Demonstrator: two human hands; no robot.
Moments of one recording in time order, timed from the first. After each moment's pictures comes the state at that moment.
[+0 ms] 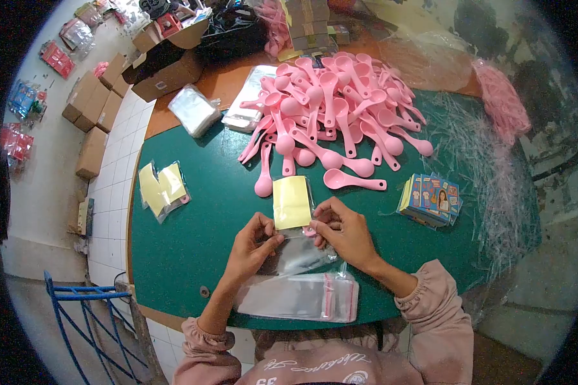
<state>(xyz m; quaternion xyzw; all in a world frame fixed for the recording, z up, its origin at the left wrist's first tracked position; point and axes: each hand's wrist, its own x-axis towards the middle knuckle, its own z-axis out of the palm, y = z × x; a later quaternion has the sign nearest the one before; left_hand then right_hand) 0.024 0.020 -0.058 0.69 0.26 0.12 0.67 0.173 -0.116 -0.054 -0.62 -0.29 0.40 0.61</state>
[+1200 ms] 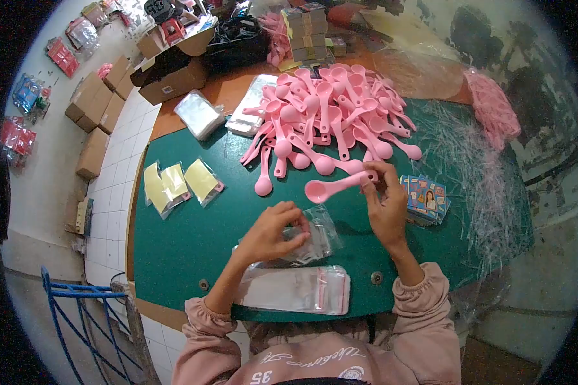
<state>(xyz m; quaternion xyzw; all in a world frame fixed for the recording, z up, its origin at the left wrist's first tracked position) 0.062 0.023 -0.031 0.93 -0.01 0.07 0.37 0.220 -0.140 -0.026 -0.71 -0.35 0.04 0.61</state>
